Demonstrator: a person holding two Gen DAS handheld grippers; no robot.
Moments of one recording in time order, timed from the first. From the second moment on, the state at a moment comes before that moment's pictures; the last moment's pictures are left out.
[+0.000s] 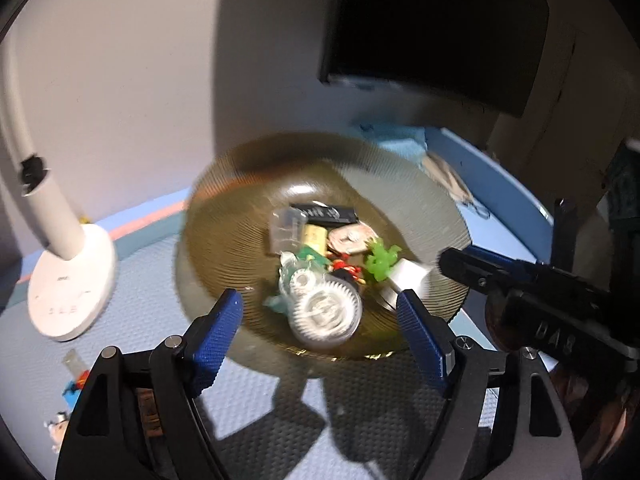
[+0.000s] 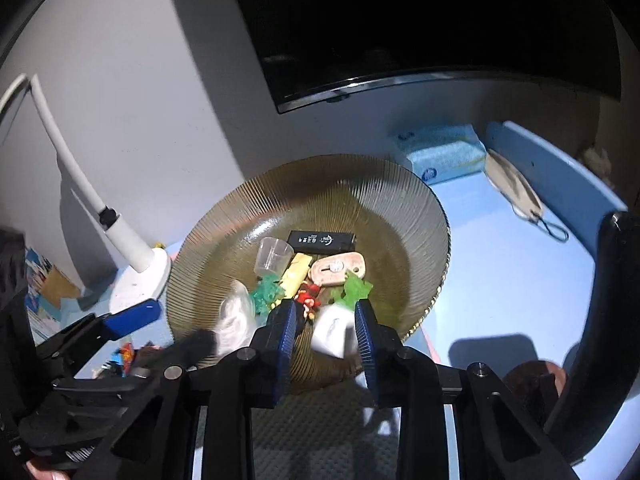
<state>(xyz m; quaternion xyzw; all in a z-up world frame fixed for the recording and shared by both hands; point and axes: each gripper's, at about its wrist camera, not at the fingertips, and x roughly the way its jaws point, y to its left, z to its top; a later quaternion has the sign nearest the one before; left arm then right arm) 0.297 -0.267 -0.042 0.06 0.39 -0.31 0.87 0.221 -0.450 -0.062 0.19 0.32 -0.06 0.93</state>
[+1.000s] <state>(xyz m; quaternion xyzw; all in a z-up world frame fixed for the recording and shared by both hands) 0.227 0.045 -0.125 -0.09 0.43 -0.03 0.90 0.226 -0.239 -0.143 0.10 0.40 0.06 0.91</state>
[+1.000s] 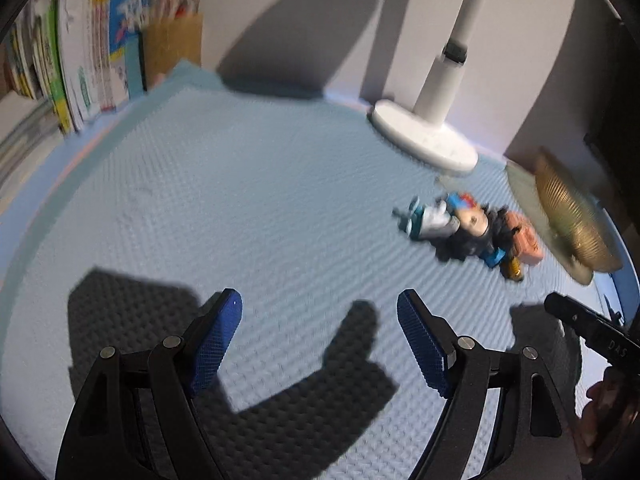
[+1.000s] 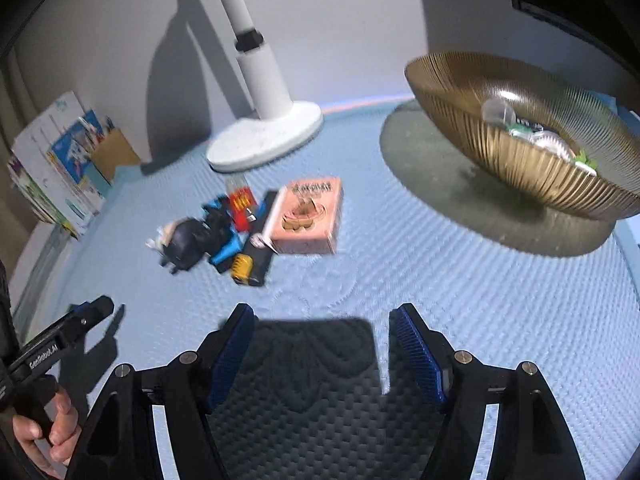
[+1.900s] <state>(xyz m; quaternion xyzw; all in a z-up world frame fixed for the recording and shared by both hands) 0.224 0.059 -0.125 -0.13 0.42 -0.04 0.90 0.229 -0.222 -0.147 0.05 0.41 0.04 0.91</state>
